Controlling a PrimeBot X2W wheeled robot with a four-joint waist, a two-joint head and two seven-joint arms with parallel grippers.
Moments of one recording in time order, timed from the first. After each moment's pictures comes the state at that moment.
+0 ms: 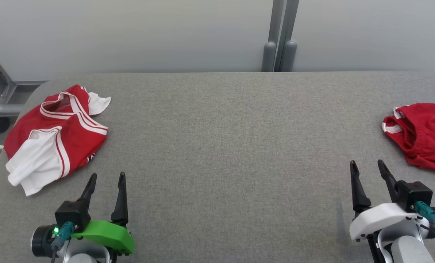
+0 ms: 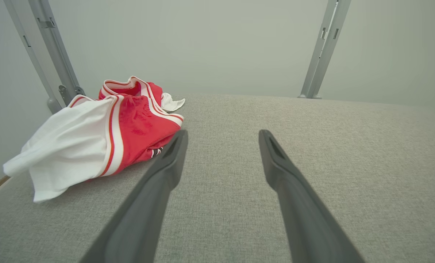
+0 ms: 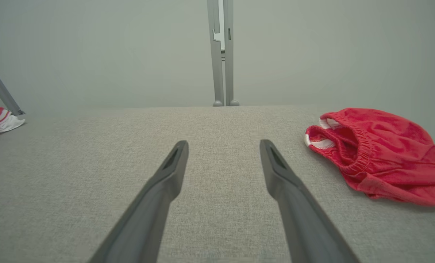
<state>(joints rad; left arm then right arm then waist) -0.13 0.13 -0.12 0.39 -0.25 -0.05 -0.26 -0.11 -0.05 -0.11 0.32 0.08 0.13 -0.23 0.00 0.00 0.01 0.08</state>
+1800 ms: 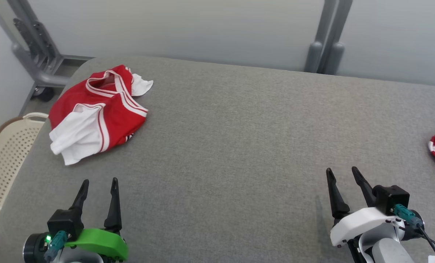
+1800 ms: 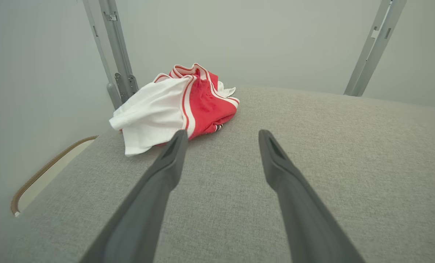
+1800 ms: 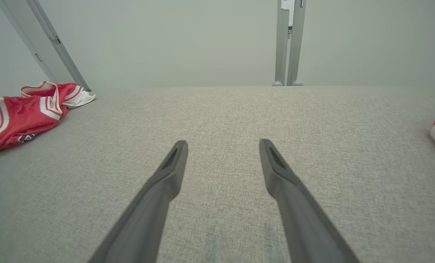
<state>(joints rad) -0.08 0.11 -0.05 0.35 -0.19 -0.08 -0.26 -0.12 -0.05 0.00 0.40 0.17 0.13 -0.26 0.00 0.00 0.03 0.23</state>
